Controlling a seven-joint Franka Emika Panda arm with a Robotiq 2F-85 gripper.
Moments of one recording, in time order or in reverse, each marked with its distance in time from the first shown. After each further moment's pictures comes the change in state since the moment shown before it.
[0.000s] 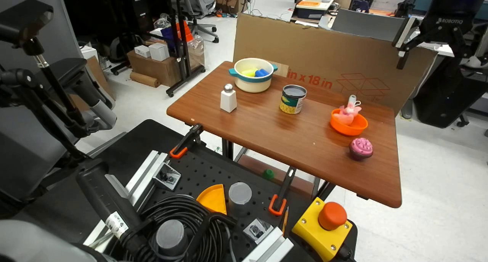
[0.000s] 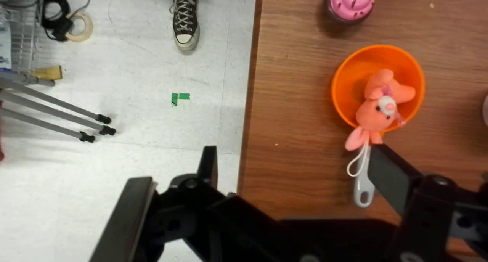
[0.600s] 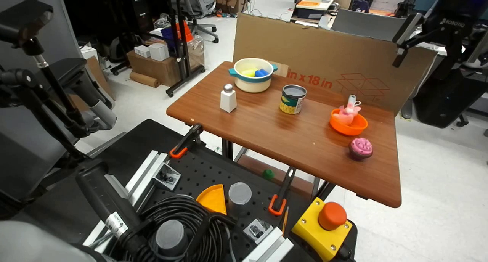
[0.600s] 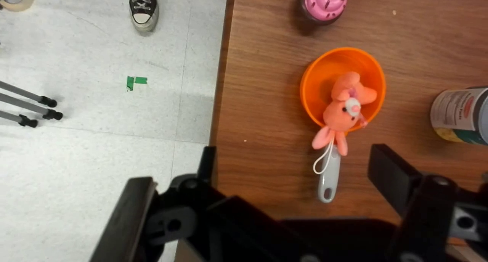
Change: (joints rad) arm -0.058 -0.006 0.034 0.001 0.106 -0.028 -0.107
